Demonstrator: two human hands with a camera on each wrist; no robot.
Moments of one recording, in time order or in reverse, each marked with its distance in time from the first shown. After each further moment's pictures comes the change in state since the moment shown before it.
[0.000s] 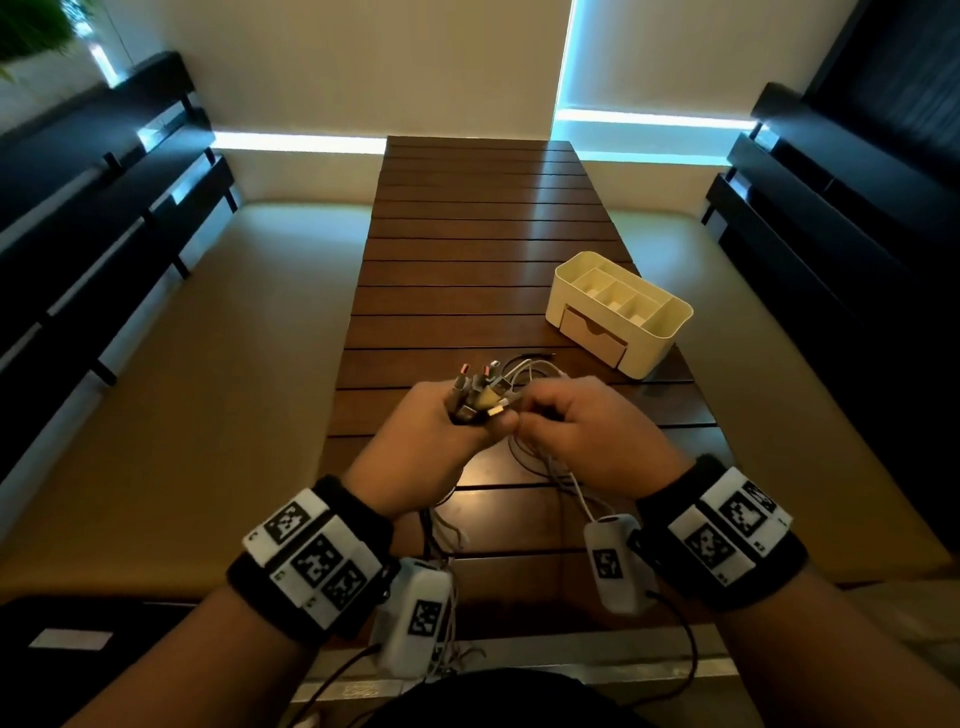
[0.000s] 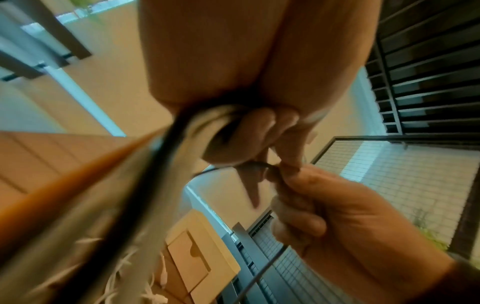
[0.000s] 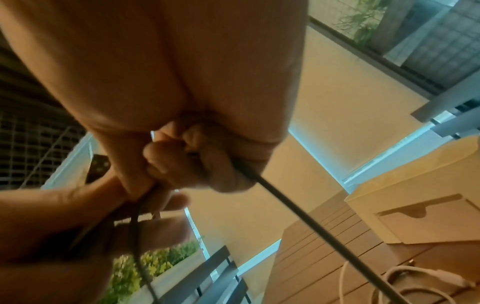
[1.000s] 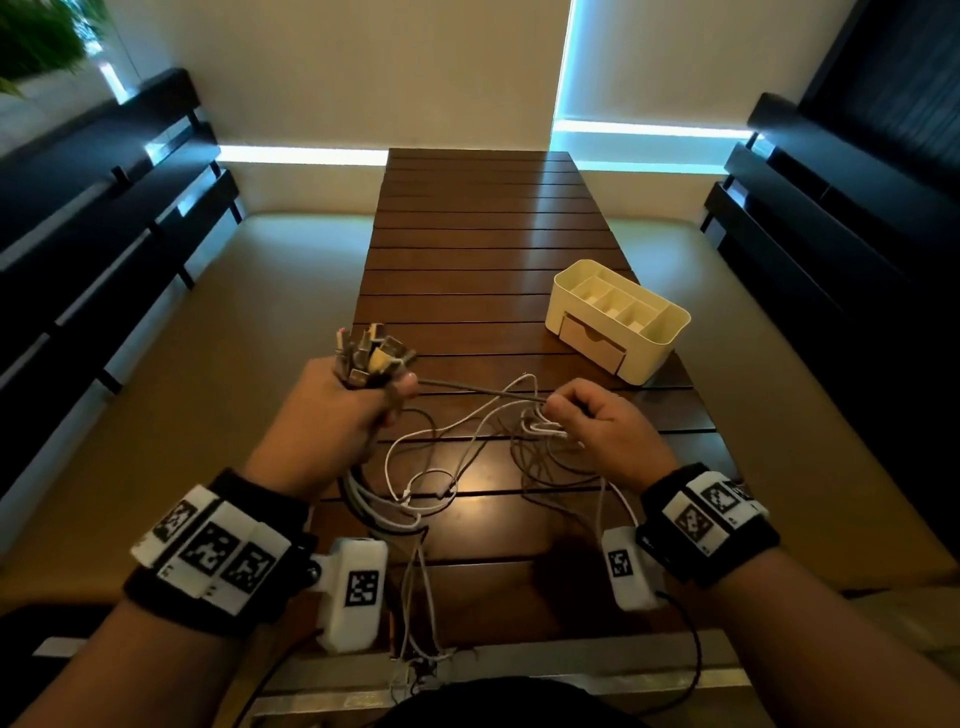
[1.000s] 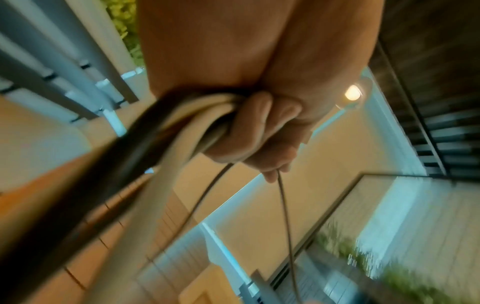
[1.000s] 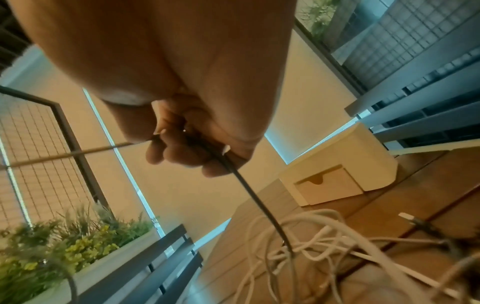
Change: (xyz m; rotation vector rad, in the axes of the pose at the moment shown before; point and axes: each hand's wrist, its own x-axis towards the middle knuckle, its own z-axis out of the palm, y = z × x) left_hand -0.010 -0.008 -0.053 -0.156 0.277 -0.178; right_hand 0.005 0.055 0.006 0.164 0.235 0.155
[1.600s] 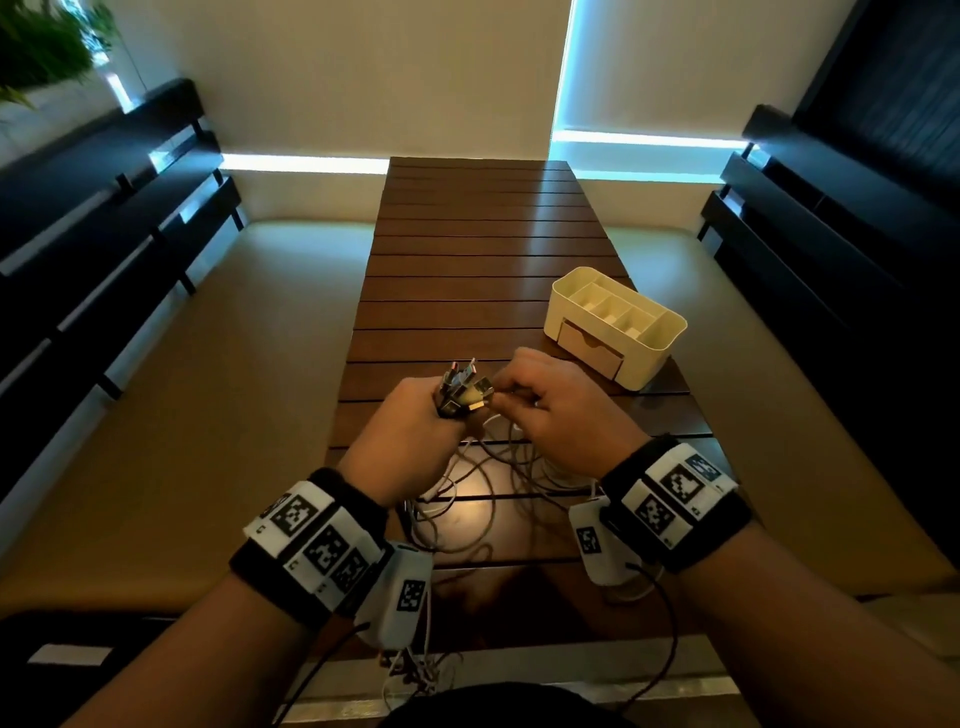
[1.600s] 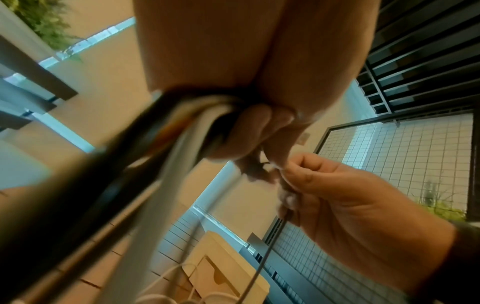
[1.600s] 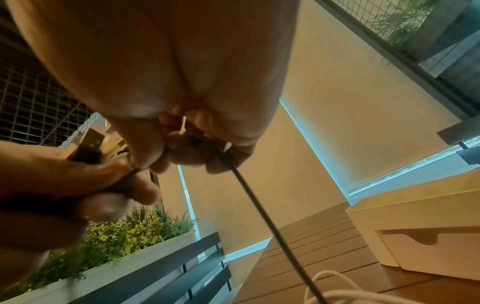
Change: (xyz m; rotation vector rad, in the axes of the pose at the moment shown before) left_hand 0.004 0.001 0.048 0.333 -0.139 0.175; right_hand 0.016 -0.049 0.014 -0.242 -0.053 -0.419
